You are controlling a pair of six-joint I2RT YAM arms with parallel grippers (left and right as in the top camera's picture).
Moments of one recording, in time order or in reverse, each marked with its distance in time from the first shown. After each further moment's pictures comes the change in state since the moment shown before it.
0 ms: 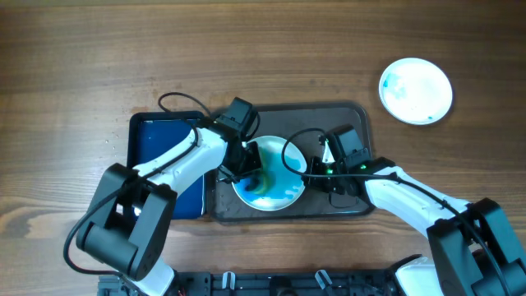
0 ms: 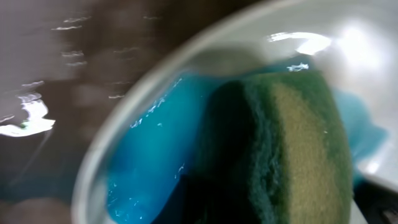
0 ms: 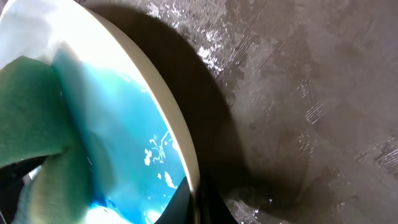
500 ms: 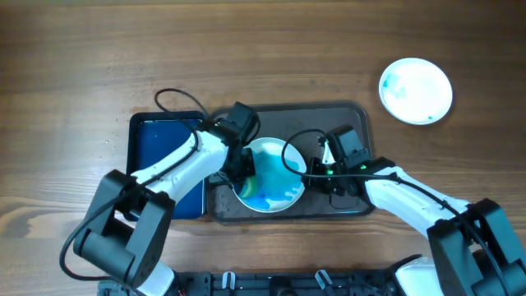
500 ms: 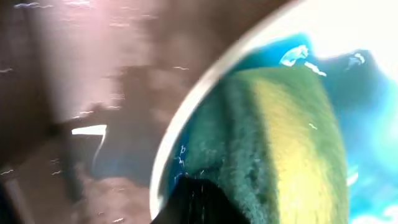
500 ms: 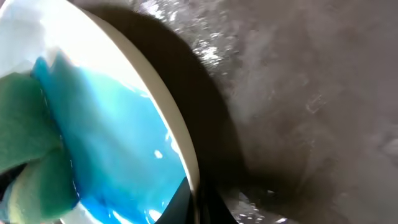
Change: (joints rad) left arm -0.039 -0.031 -0.009 -0.064 -0.120 0.112; right arm -0.001 0.000 0.000 -0.015 -0.013 0.004
